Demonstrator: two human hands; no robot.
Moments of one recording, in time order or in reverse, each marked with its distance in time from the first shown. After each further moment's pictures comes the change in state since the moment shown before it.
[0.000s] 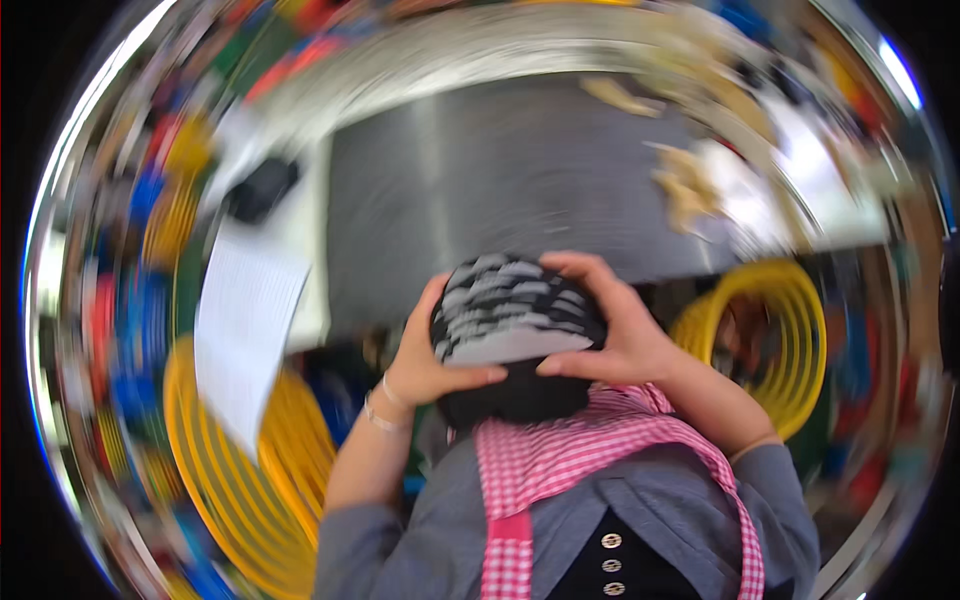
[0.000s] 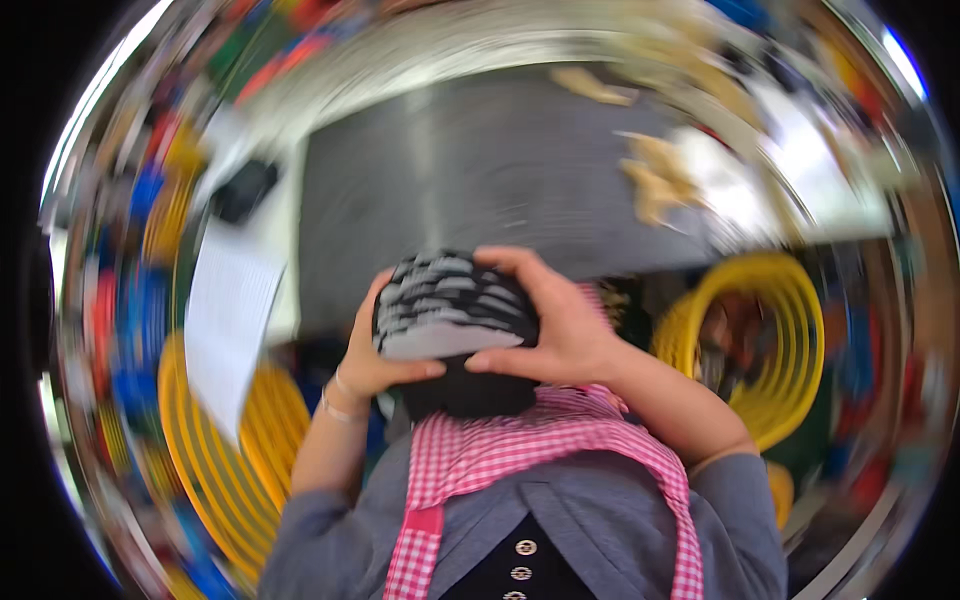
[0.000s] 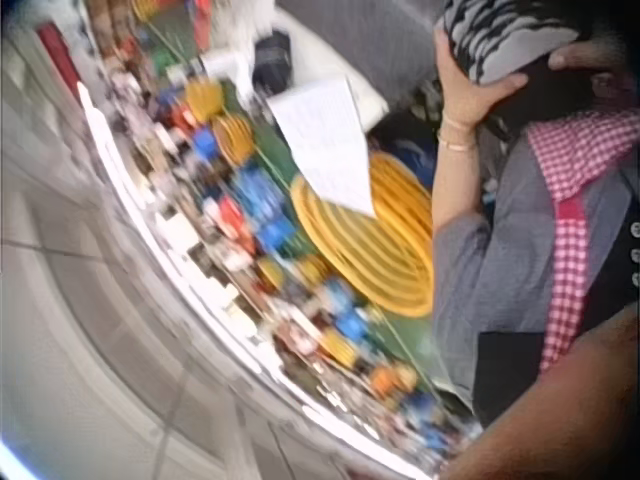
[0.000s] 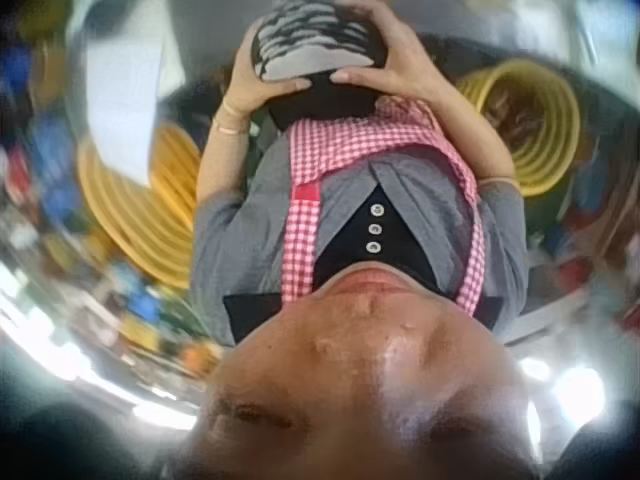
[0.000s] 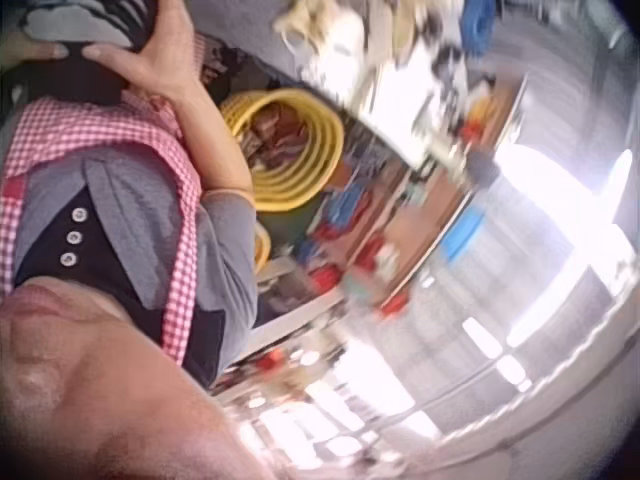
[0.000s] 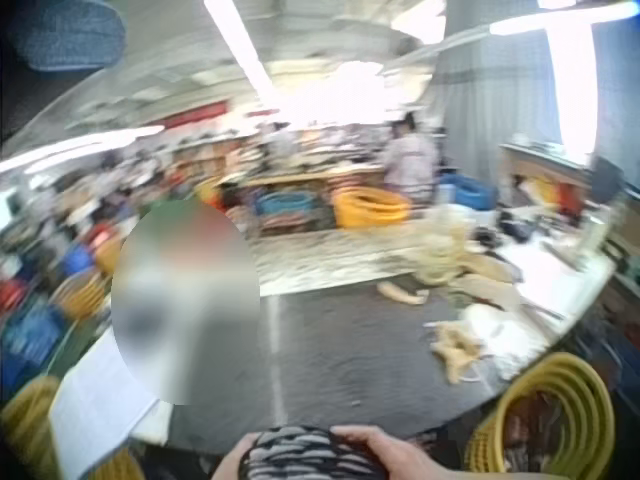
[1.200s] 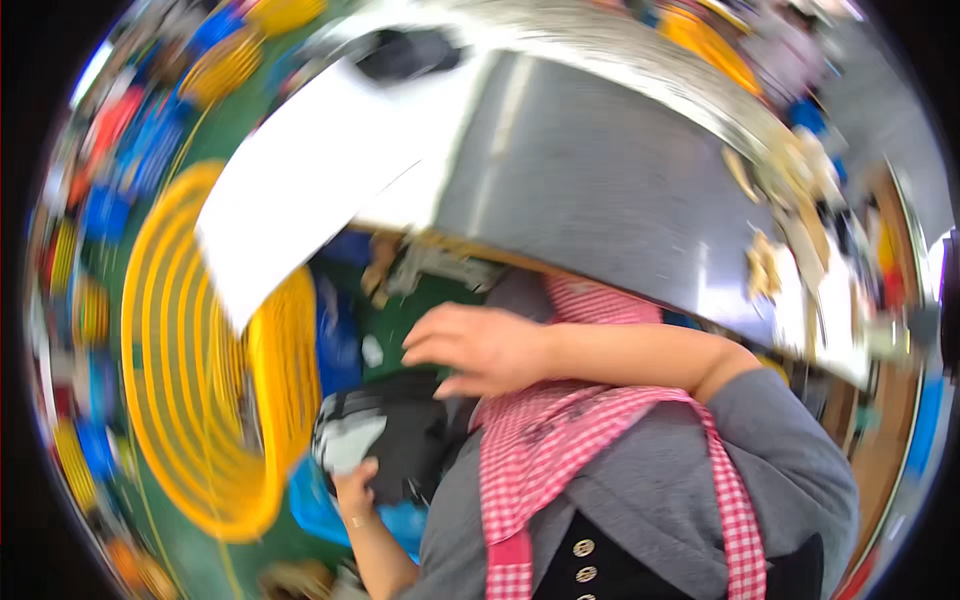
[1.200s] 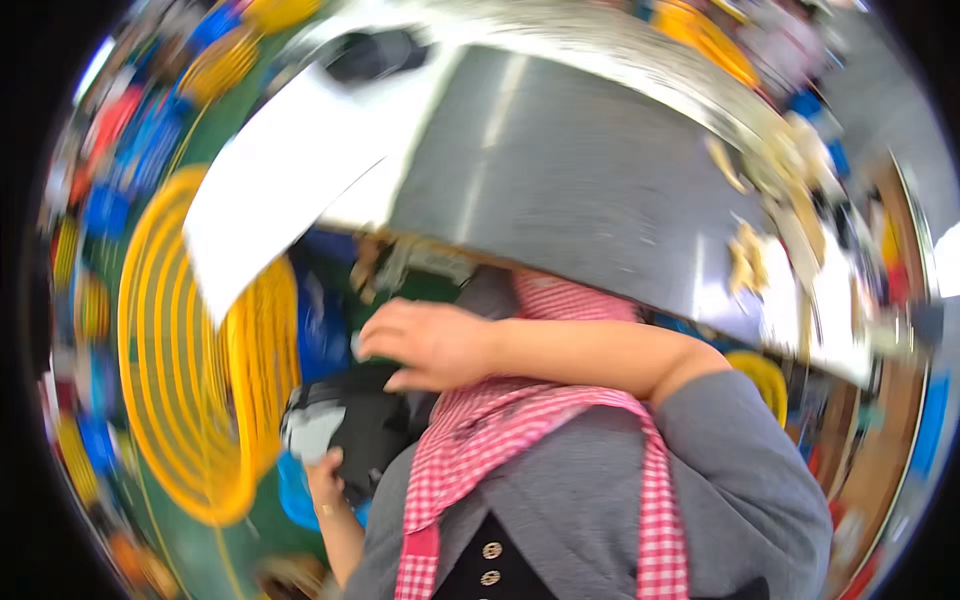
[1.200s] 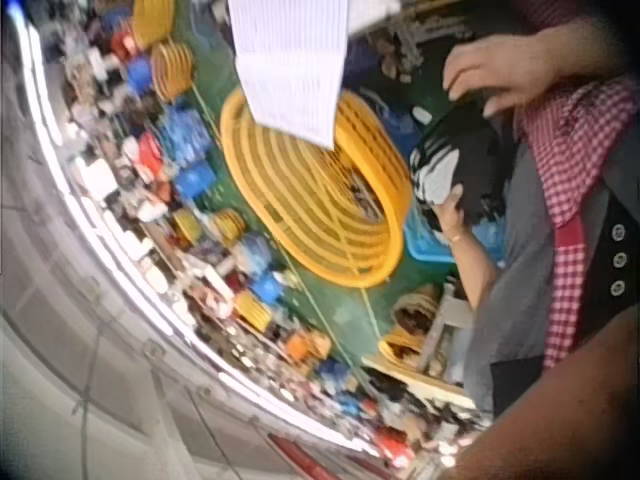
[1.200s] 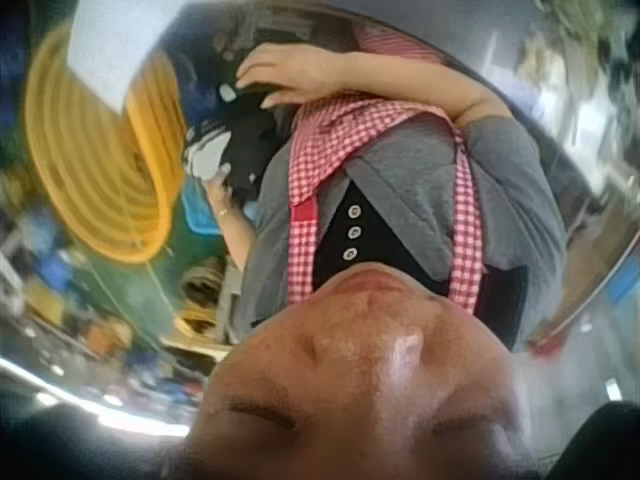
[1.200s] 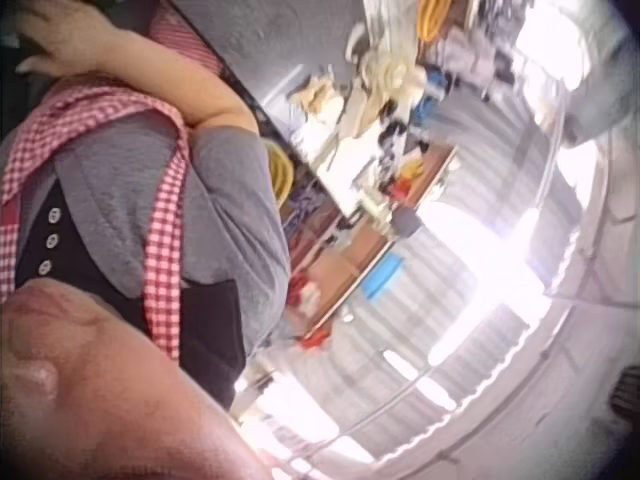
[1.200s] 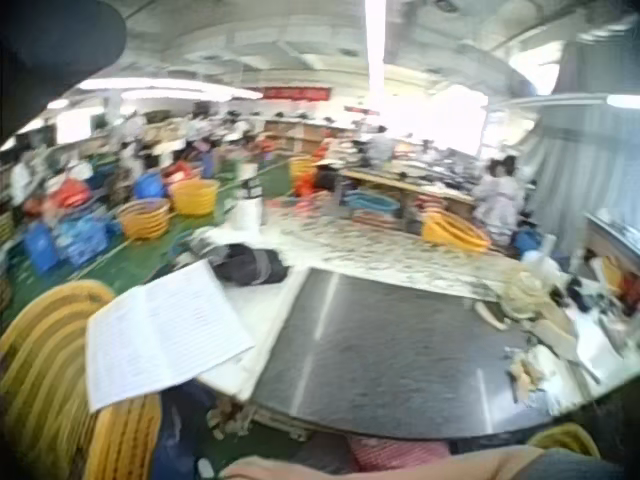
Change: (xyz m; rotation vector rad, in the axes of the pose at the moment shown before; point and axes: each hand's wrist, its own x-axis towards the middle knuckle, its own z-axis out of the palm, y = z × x) left_hand -0.364 -0.130 0.032 -0.343 1.380 -0.308; right_hand 0.079 -0.002 0.191 -0.018 -0.748 -0.689
